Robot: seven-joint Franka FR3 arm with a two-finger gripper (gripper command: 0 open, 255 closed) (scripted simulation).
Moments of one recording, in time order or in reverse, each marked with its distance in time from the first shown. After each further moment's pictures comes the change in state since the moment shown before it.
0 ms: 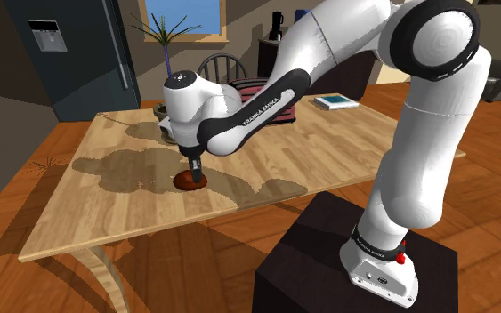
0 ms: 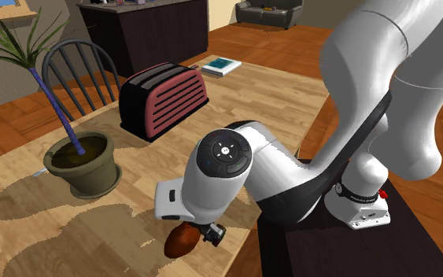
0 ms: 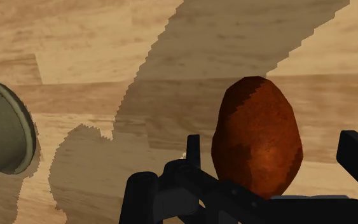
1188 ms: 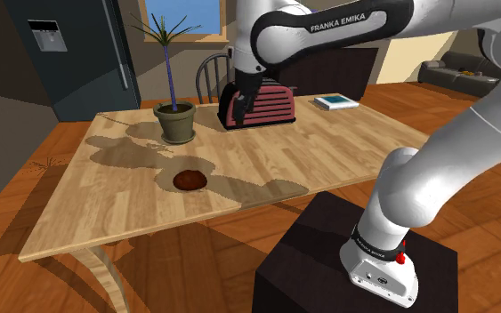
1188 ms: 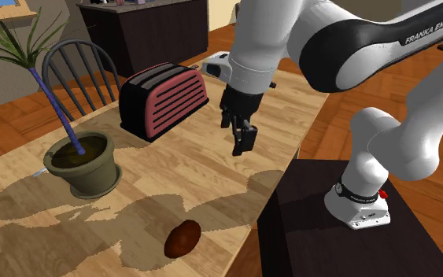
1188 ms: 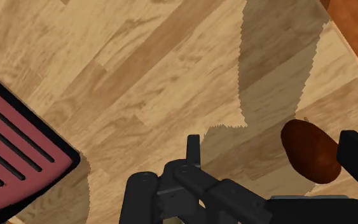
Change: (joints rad) arm -0.105 -0.531 -0.139 -0.125 0.323 -0.335 0.122
